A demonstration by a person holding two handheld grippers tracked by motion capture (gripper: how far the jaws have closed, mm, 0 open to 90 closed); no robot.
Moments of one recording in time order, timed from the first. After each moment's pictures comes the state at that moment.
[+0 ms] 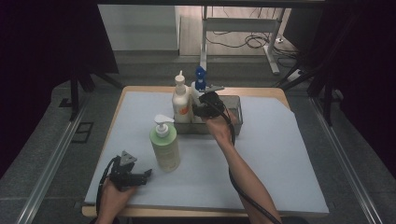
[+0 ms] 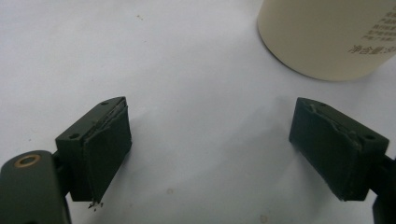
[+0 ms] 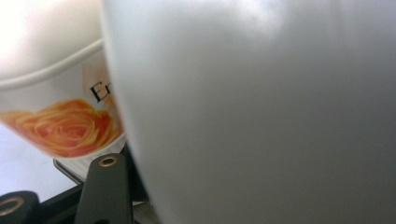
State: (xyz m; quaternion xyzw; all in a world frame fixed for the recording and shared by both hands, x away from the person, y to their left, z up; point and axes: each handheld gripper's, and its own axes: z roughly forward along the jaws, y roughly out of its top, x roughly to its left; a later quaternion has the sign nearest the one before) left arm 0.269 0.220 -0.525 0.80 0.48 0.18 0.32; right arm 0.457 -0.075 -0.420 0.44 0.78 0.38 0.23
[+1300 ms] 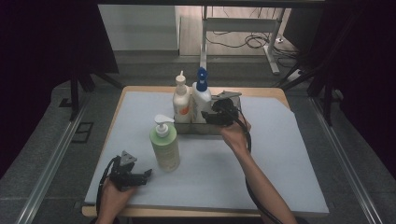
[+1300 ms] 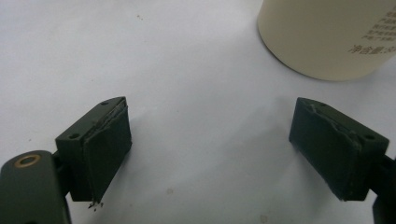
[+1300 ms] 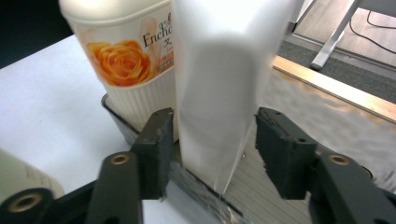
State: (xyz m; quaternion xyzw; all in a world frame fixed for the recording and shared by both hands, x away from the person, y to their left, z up) left arm 0.269 0.220 -0.525 0.80 0.48 0.18 0.32; right arm 0.421 -0.120 -0.404 0.39 0.80 0.41 0.20
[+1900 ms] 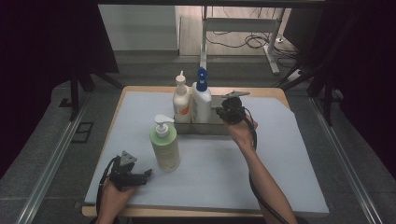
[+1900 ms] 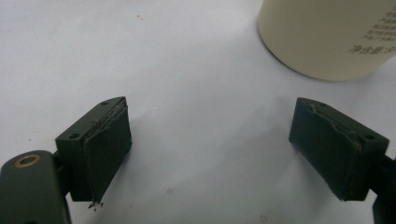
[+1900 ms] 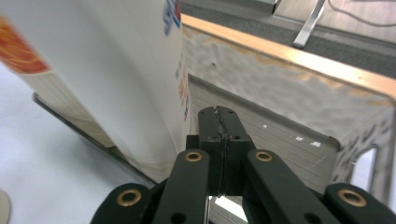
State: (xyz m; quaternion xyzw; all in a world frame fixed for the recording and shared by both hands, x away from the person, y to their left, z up) left arm 0.269 0.220 -0.525 0.80 0.48 0.18 0.32; right arm 0.446 -0.146 -0.426 0.44 0.78 0.39 0.20
